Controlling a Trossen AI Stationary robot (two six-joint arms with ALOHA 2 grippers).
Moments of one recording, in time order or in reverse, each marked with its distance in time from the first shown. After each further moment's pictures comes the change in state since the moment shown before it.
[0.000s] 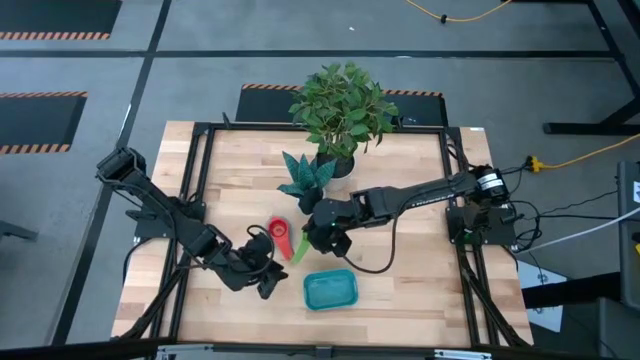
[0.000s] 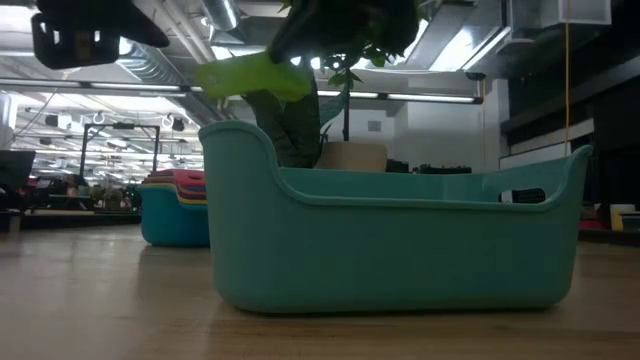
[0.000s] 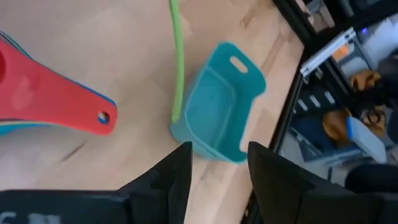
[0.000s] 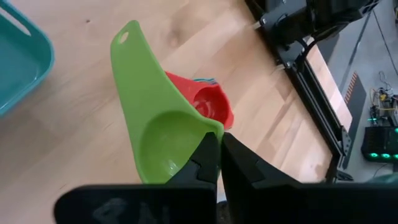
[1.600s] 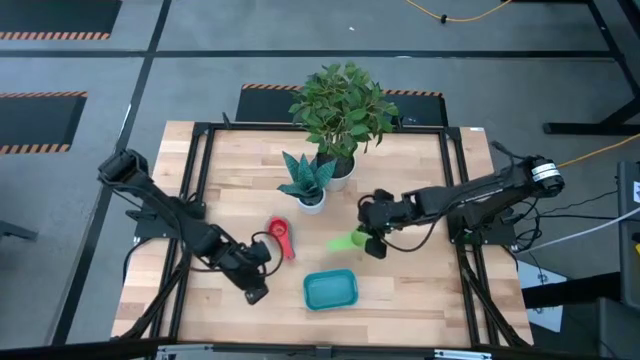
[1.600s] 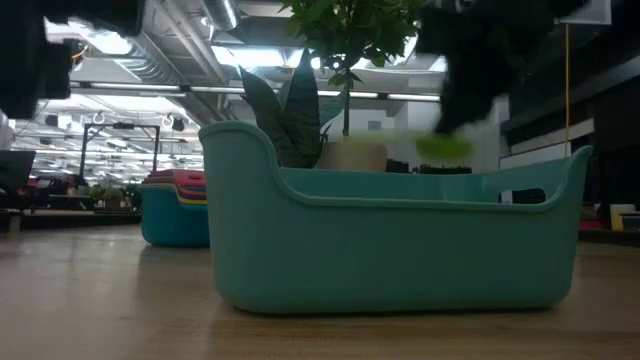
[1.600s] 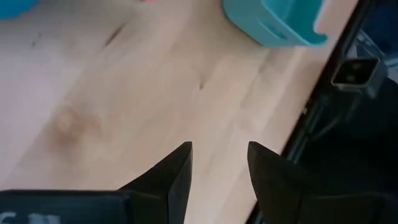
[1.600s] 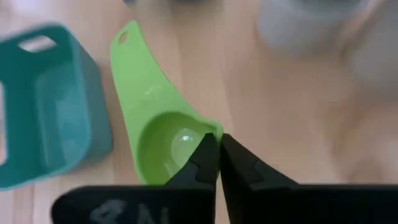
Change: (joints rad) left arm 0.027 0.027 0.000 -0.244 0.389 0.009; right arm 0.005 -0.455 -0.668 0.060 -0.010 1.153
